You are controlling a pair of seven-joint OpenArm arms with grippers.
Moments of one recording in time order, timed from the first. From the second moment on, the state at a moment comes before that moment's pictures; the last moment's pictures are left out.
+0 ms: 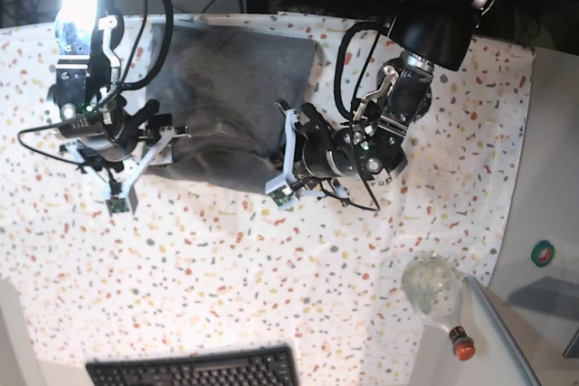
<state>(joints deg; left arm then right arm) -10.0 -8.3 22.6 71.1 -2.7 -36.3 38.3 -6.6 -1.2 6.0 99.5 -0.8 12.4 -59.3</state>
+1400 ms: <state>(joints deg) -8.8 -8.5 22.5 70.7 -2.4 -36.3 38.2 -8.3 -5.8 1.3 84.7 0.0 -9.2 -35.7</state>
